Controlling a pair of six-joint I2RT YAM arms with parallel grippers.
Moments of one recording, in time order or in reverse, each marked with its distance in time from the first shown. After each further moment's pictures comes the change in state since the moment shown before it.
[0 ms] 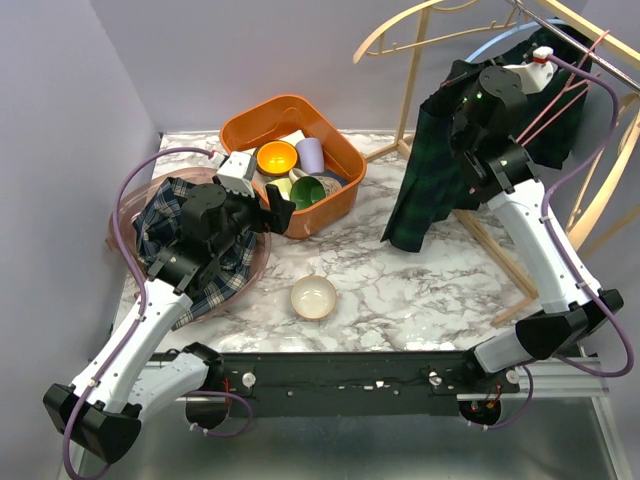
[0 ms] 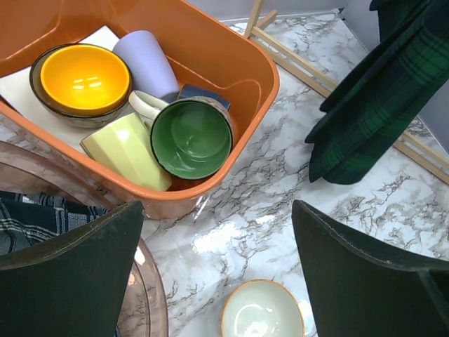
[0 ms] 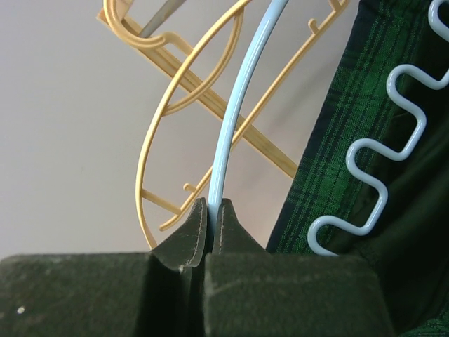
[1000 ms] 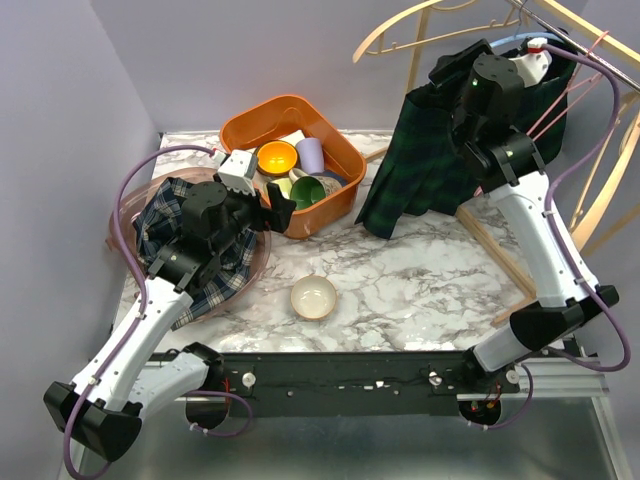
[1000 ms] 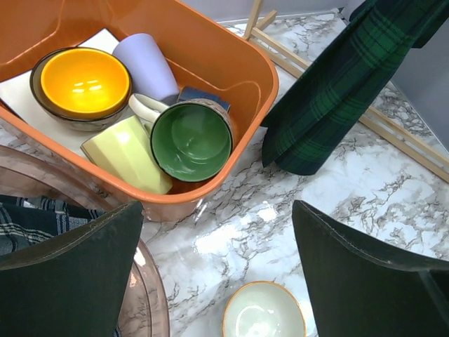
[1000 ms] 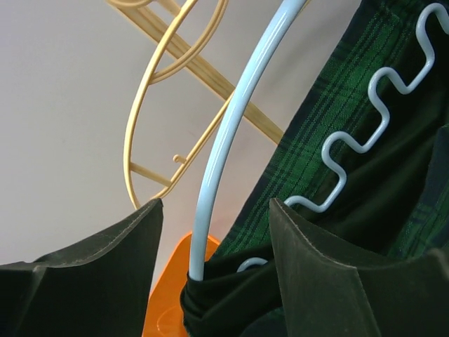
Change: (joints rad) left arm 0.000 0.011 0.013 -0.002 0.002 0.010; right arm 0.000 0.049 0.148 -0.243 -0.047 0.060
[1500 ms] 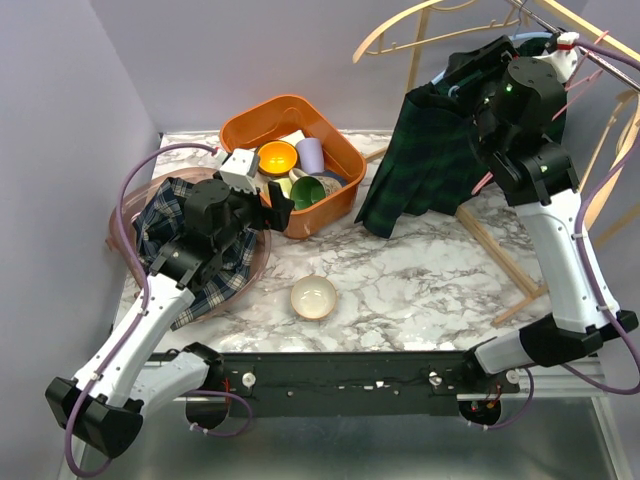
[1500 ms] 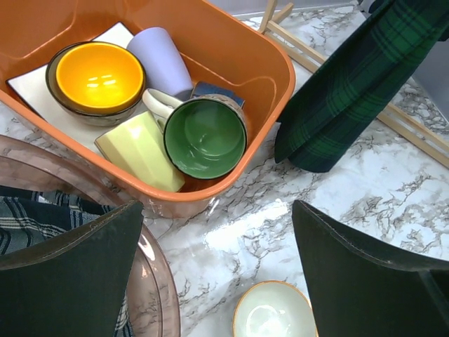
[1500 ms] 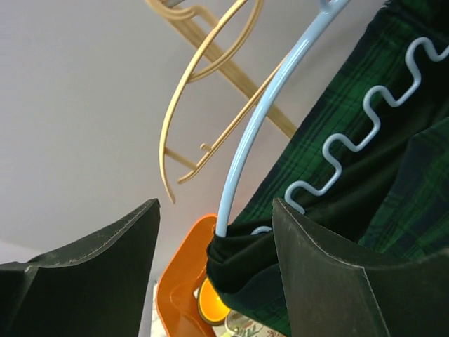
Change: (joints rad) left arm 0.000 0.025 0.012 -0.021 -0.033 0.023; right arm 0.000 -0.088 0.044 -0.093 -0.099 -0.040
